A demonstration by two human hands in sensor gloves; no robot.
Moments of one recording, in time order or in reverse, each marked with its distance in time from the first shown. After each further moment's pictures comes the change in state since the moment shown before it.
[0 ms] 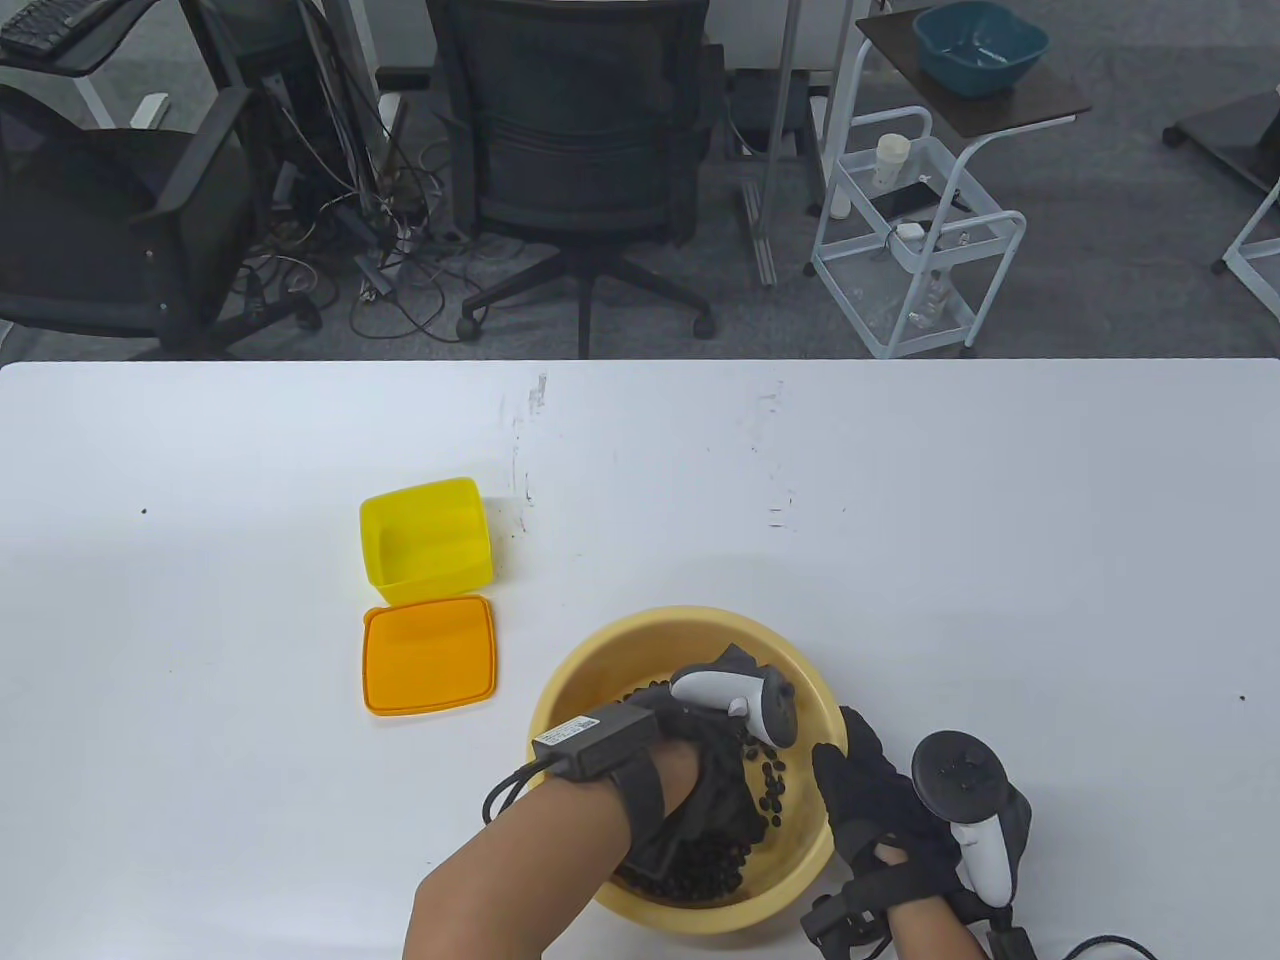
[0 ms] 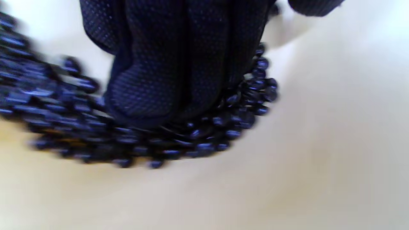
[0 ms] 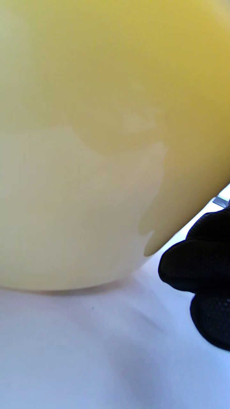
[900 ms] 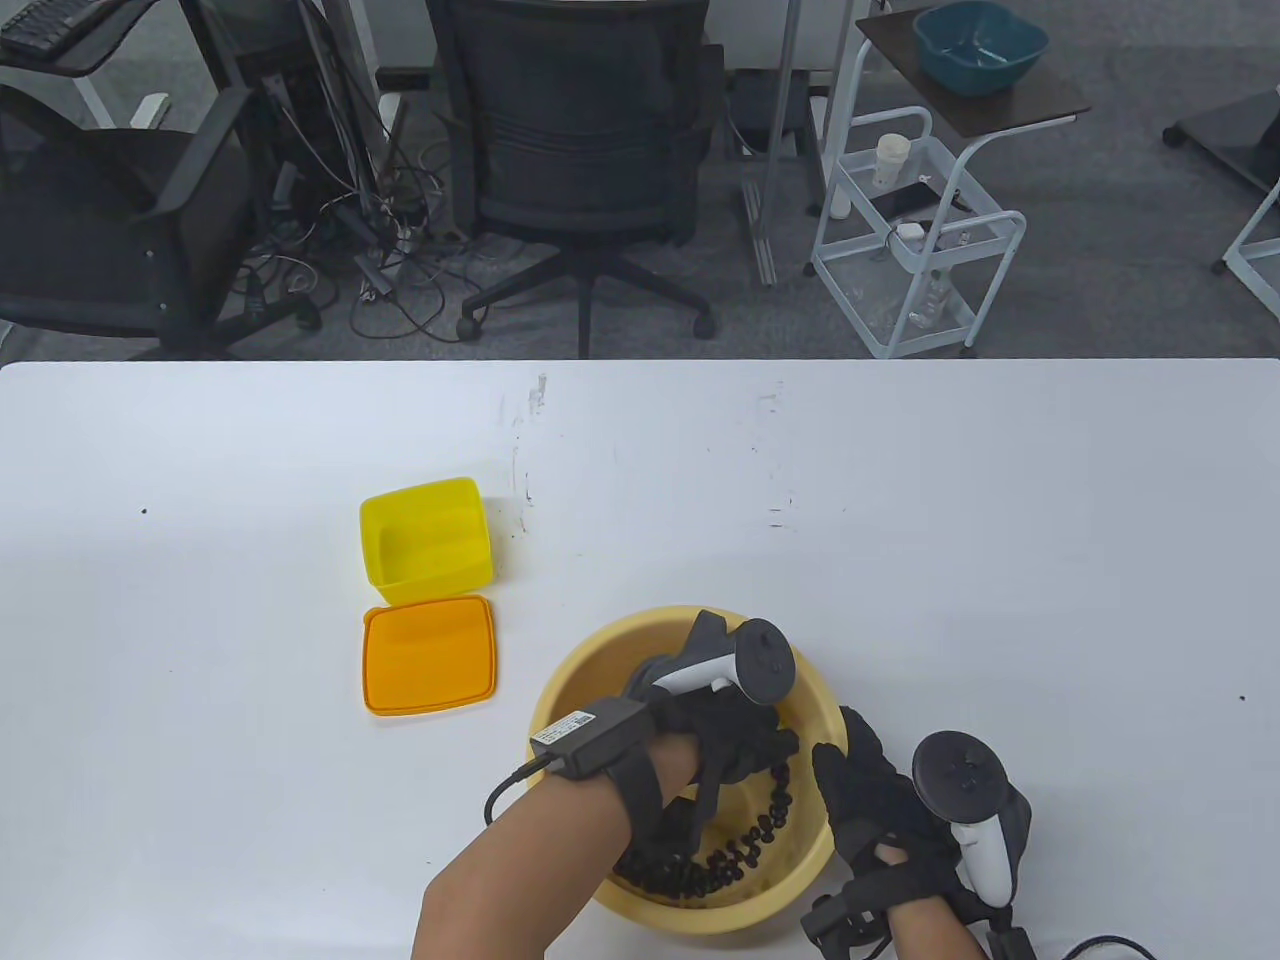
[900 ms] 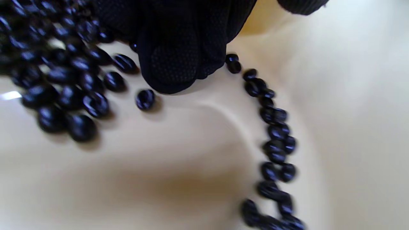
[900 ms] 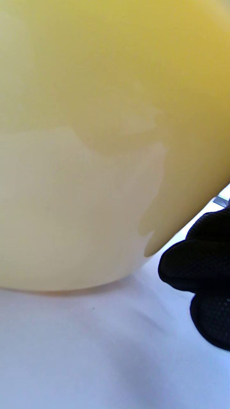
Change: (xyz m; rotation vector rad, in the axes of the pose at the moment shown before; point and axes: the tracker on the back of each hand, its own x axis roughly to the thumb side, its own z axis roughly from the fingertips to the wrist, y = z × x) left_hand -0.002 0.029 0.023 0.594 0.015 -0.080; right_hand 0.000 0.000 0.000 0.001 0.001 -0.004
